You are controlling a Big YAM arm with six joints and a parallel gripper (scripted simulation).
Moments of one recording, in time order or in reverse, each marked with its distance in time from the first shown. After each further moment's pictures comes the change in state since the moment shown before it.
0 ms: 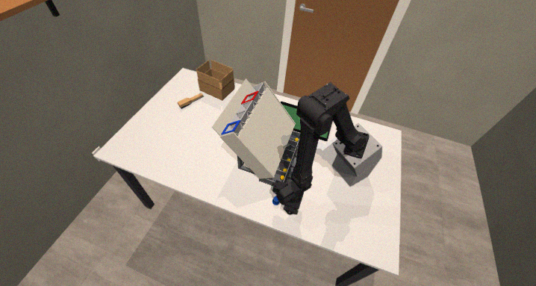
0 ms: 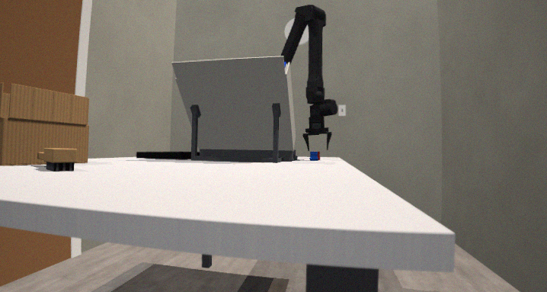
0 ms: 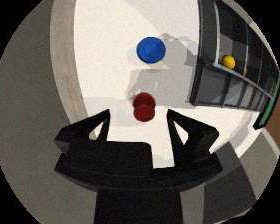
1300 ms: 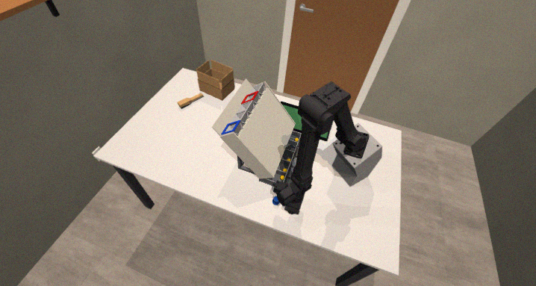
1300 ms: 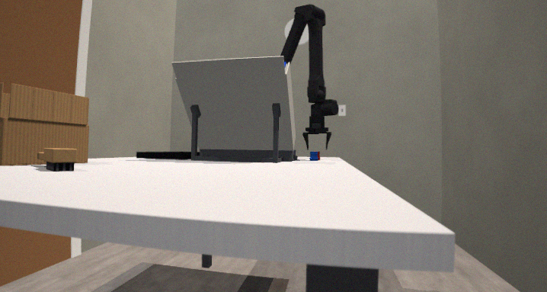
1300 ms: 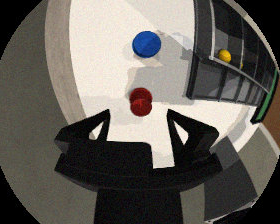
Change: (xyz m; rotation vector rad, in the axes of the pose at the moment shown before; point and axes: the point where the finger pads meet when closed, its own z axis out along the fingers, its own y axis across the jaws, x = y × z) arm 0.007 -0.004 -0.004 0.044 0.023 0.003
